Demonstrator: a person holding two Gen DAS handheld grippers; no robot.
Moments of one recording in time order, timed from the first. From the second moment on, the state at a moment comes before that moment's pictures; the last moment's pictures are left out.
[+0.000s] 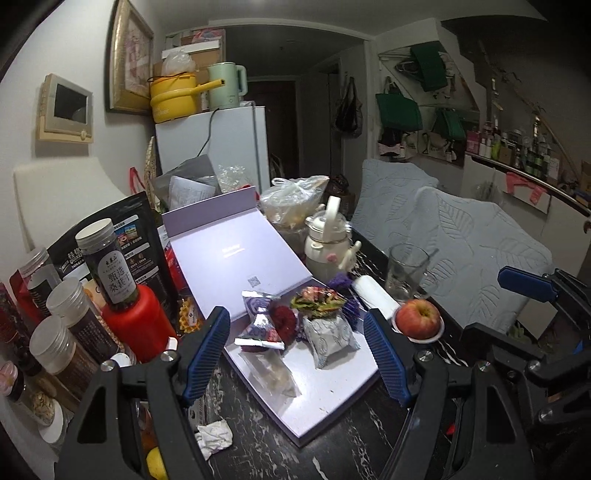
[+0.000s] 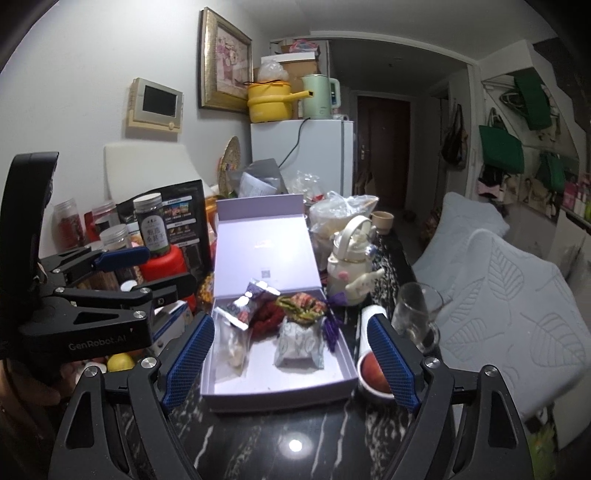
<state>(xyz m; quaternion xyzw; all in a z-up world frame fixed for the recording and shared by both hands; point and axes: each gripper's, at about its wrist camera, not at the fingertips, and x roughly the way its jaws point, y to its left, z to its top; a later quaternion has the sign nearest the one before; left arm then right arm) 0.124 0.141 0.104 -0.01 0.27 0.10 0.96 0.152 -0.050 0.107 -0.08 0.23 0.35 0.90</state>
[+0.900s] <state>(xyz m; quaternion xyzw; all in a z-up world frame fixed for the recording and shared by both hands) 0.090 0.049 0.051 0.01 0.31 -0.02 0.95 0.079 -0.142 0.046 -0.07 0.29 0.28 0.91</state>
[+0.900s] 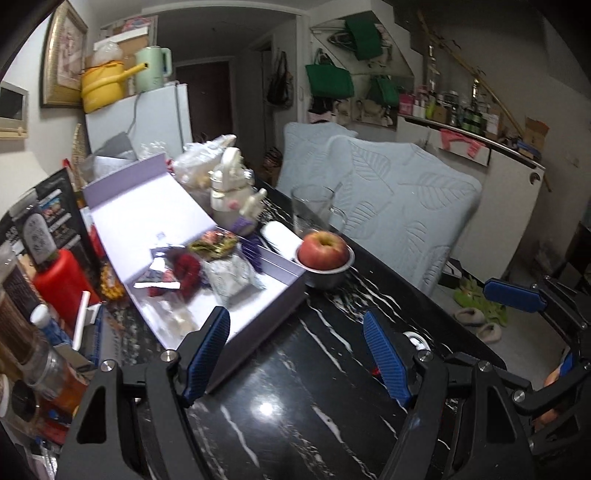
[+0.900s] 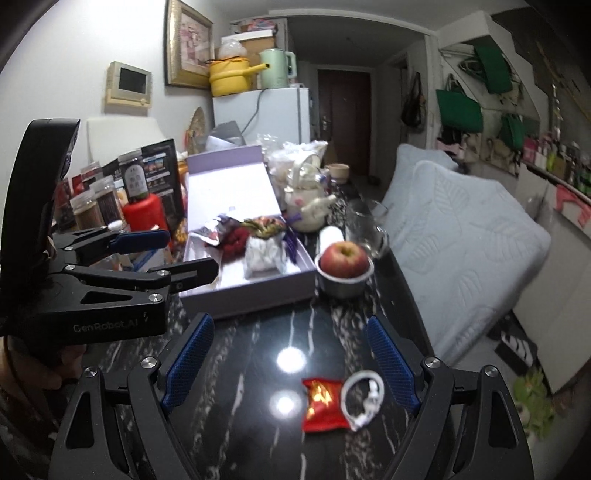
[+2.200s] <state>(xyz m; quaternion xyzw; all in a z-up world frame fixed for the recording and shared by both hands) 0.150 -0.058 -0.077 0.00 0.46 -0.10 0.88 0.112 -0.255 -0.050 0.01 0.41 0.21 0.89</state>
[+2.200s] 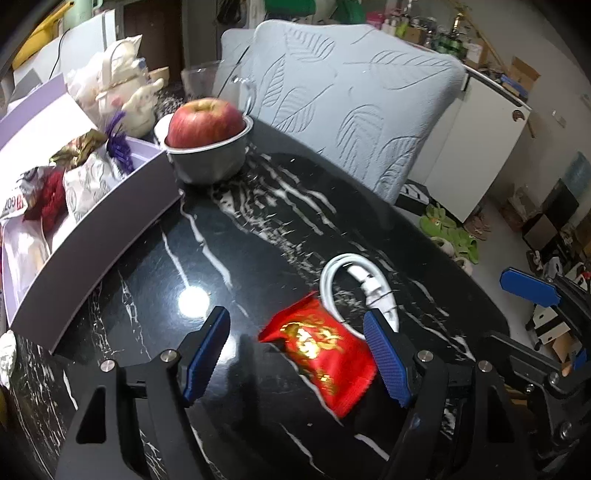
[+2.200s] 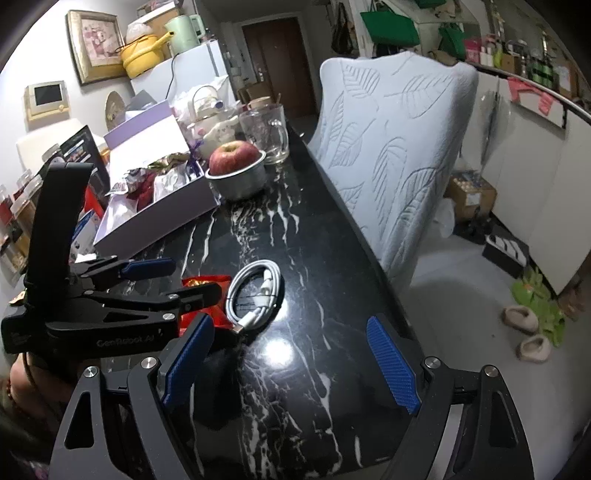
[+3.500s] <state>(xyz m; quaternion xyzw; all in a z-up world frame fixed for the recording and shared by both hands) 0.180 -0.001 -0.095 -0.03 0.49 -0.14 0.86 0.159 -0.184 -0.093 -0.07 0.44 0.23 0.87</state>
